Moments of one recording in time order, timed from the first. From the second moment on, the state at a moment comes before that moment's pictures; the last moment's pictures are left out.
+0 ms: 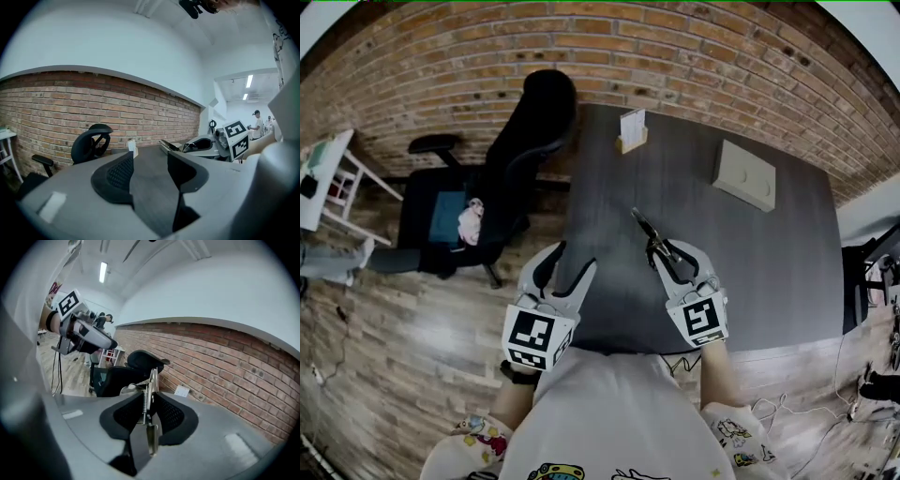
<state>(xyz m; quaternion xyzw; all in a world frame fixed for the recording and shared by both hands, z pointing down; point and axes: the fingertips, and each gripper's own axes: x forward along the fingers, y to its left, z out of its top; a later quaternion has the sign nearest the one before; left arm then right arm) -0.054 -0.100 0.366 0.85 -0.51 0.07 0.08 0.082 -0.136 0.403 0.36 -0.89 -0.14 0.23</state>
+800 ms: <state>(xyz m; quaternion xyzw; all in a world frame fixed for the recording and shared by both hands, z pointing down) -0.006 -0.091 0.334 0.88 -0.46 0.05 0.06 0.170 -0.095 0.326 0.48 -0.88 0.02 0.02</state>
